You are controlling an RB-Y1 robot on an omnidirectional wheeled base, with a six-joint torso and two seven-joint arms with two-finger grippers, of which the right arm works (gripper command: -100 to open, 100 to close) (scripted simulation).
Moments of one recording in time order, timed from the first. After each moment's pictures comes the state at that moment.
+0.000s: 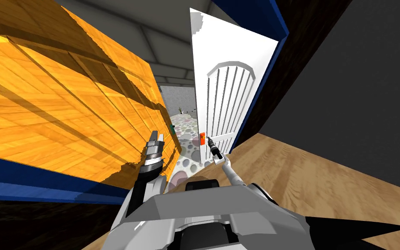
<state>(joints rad) -0.24 -0.06 0.12 -1.02 0.09 -0.34 -0.13</state>
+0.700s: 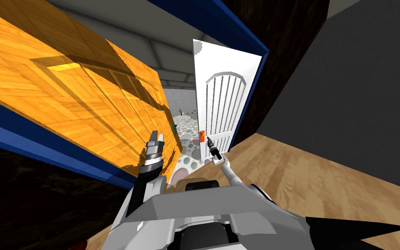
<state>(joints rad) -0.23 -0.04 0.13 -1.02 0.08 -0.34 -0.13</state>
